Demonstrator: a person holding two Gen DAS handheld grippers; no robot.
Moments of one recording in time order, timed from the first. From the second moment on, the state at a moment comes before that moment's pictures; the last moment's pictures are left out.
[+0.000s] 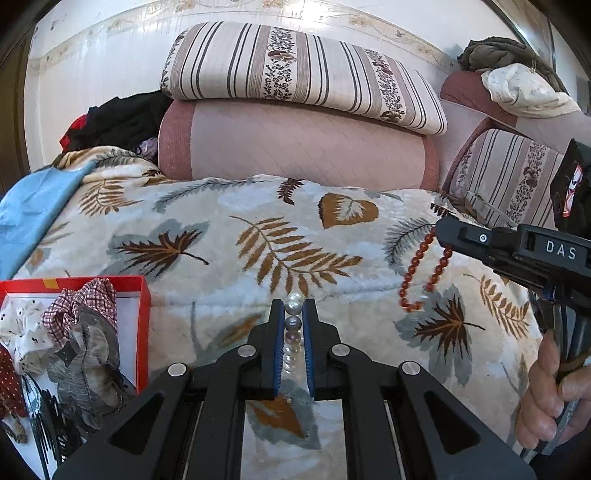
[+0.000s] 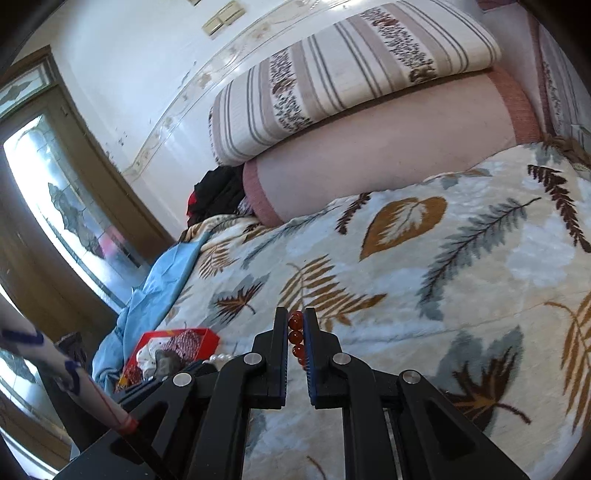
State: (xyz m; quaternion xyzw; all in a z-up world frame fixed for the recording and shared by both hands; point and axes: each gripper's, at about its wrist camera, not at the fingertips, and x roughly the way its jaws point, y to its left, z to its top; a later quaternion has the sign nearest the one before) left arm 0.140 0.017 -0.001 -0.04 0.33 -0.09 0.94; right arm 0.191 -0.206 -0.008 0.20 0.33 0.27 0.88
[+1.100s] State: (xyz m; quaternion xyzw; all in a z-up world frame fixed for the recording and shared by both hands) left arm 0.097 0.046 0.032 -0.02 0.28 -0.06 0.96; right arm 0.138 -0.146 0.010 0.16 0.32 0.31 0.88
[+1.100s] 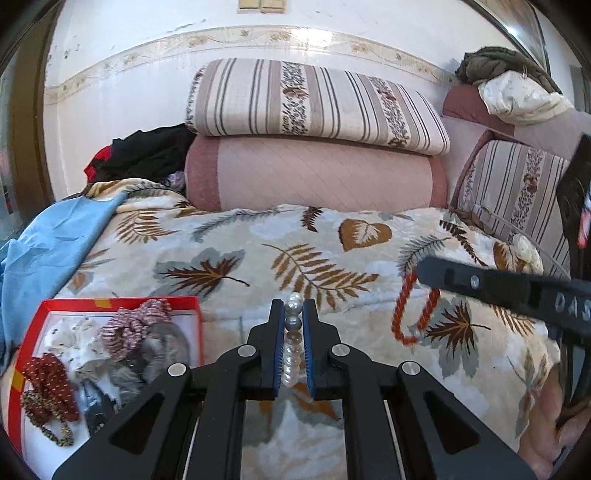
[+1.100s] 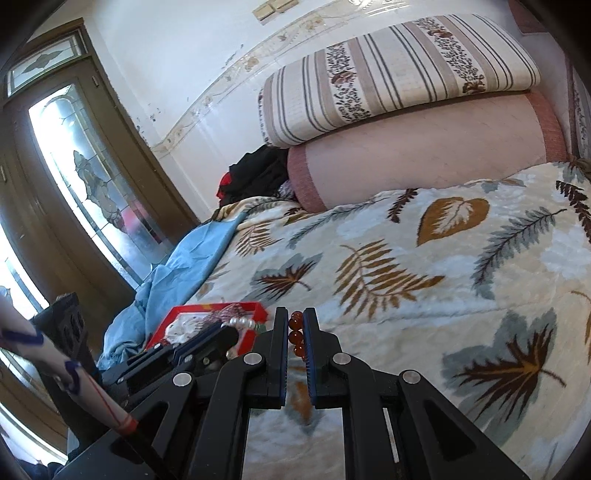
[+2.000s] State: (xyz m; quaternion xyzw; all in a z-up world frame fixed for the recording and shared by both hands) left arm -0.003 0.229 0.016 -0.13 0.32 0.11 0.93; right arm 0.048 0.016 0.004 0.11 0.39 0.42 0.82
